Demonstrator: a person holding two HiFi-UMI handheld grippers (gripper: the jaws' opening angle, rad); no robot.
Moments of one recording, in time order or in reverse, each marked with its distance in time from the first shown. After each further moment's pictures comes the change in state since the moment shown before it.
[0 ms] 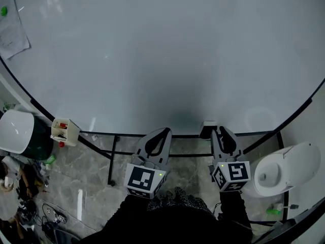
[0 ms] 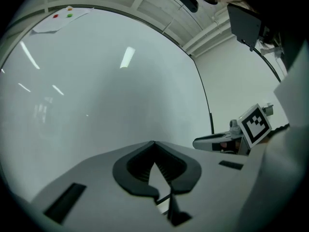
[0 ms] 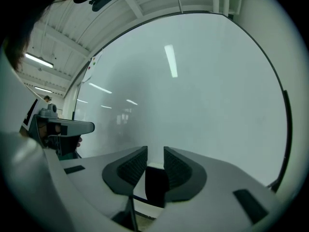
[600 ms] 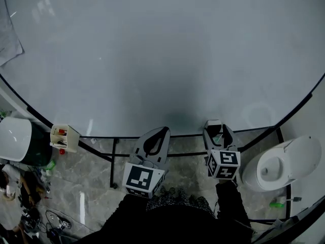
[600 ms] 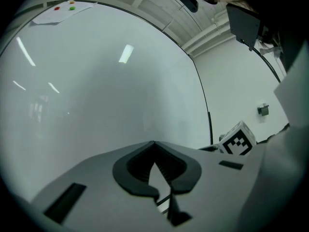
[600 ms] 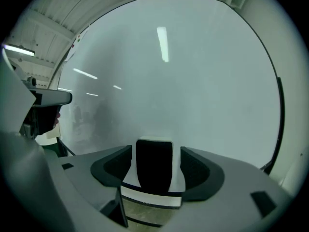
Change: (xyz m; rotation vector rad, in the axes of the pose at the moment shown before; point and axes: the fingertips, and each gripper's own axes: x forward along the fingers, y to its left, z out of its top) left arm 0.001 0.024 -0.004 0.011 0.009 -0.055; right arm 0.042 -0.008 -0.067 0.037 0.180 -0.152
